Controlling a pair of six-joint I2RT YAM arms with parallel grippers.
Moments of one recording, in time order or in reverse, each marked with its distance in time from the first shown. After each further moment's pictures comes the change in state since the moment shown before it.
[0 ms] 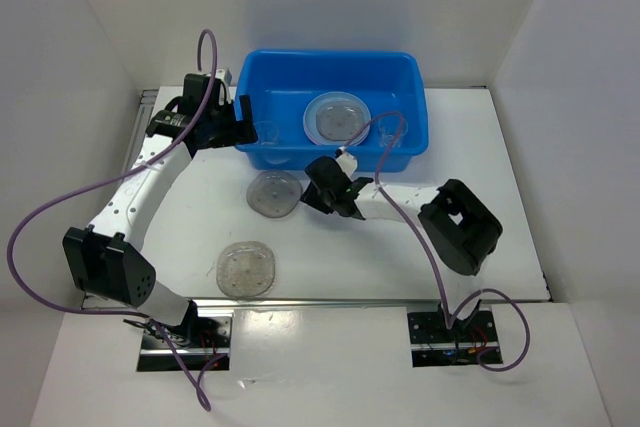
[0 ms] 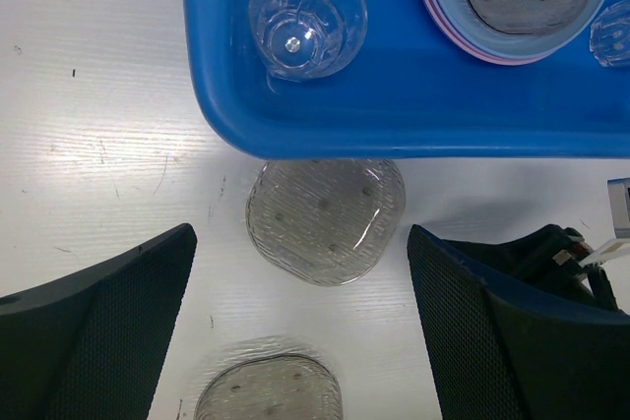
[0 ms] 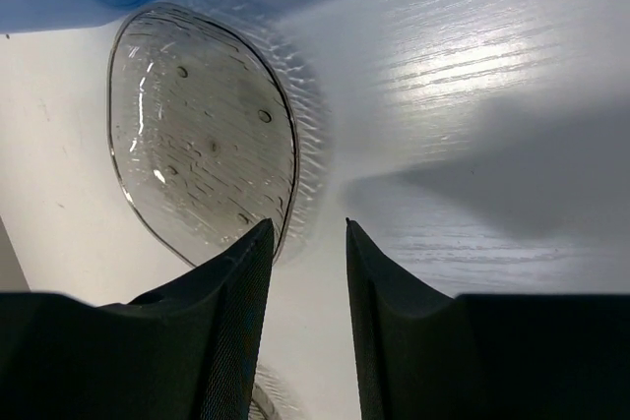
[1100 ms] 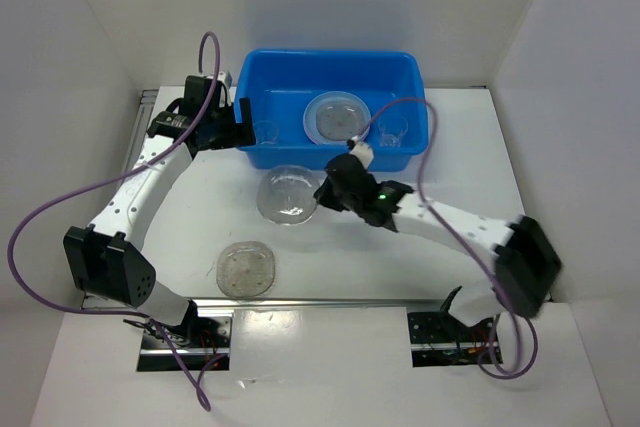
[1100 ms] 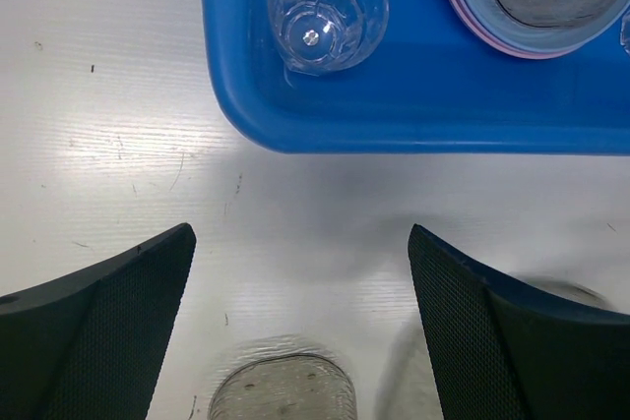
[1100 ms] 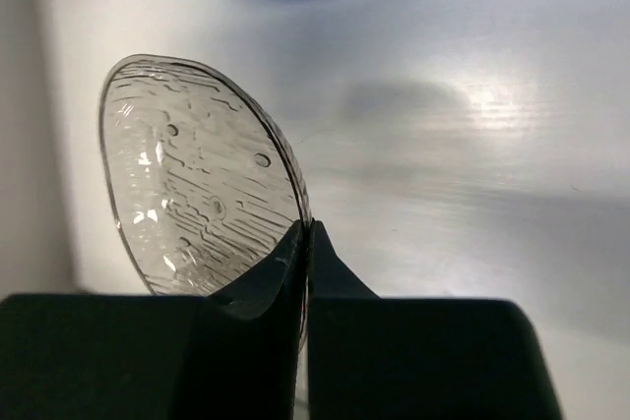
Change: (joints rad) left arm 0.000 0.000 -0.016 0.000 -0.023 0.019; right arm 0.050 -0.291 -0.058 -0.142 0.014 -0.136
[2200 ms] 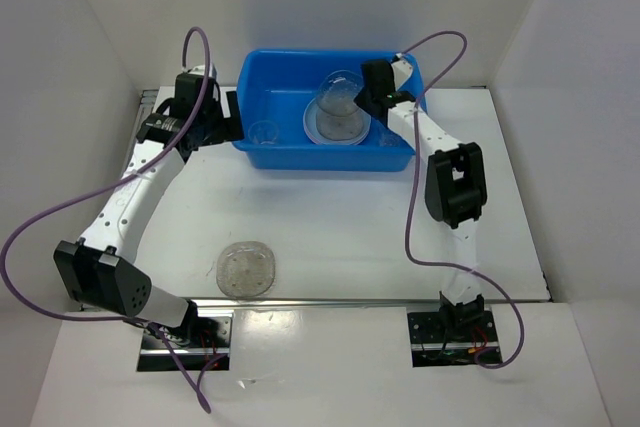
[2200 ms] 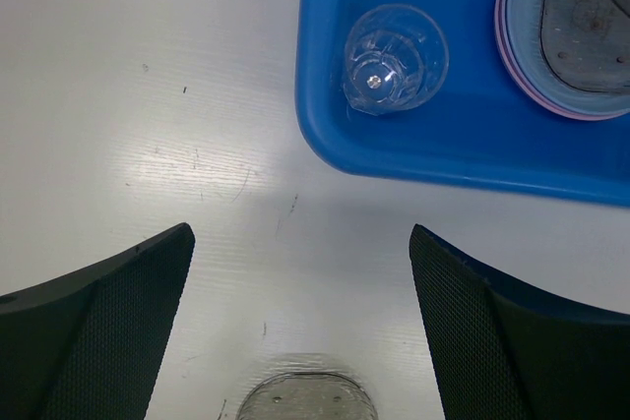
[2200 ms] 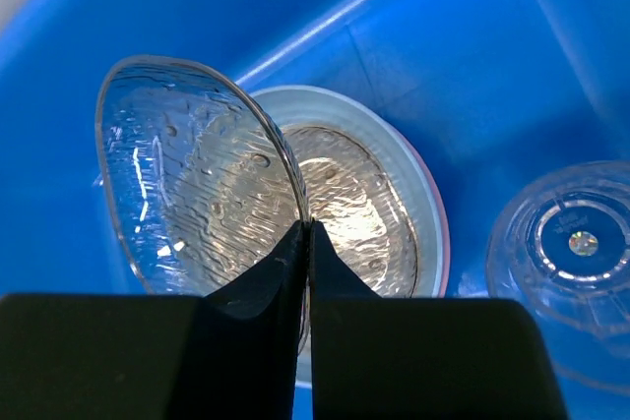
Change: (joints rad) left arm 0.000 -0.058 0.017 -0.015 -0.180 -0.001; right arm -0.521 0.636 0.848 -0.087 0.082 -0.172
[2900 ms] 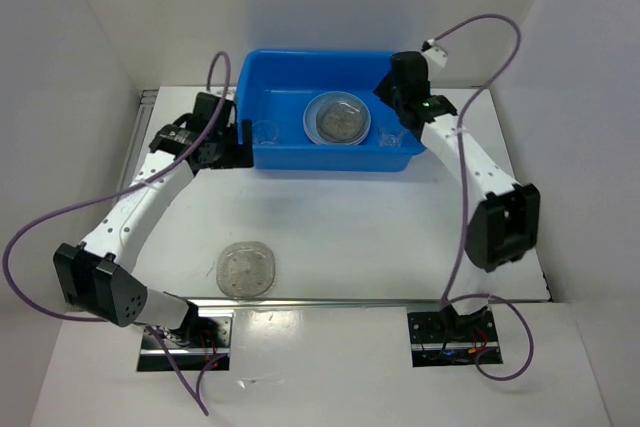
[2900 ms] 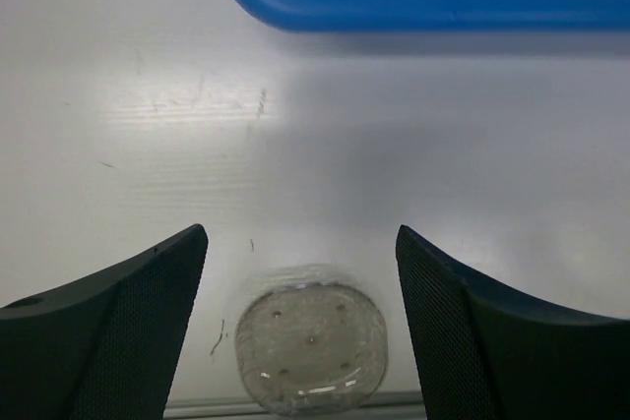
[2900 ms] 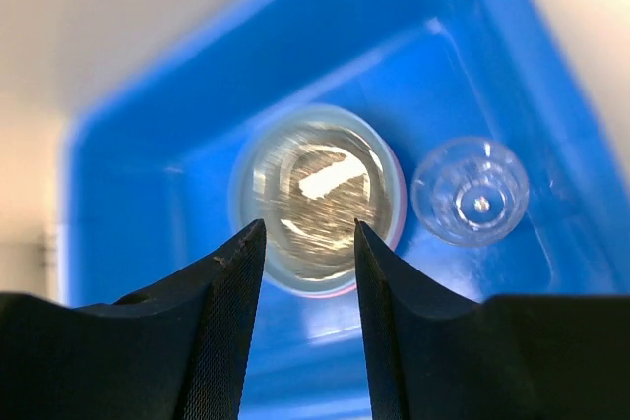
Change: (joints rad) left arm -0.082 -0.043 -0.094 -0.100 0.058 -0.003; right arm -0.004 -0.406 -0.253 -0.030 0.045 -0.093
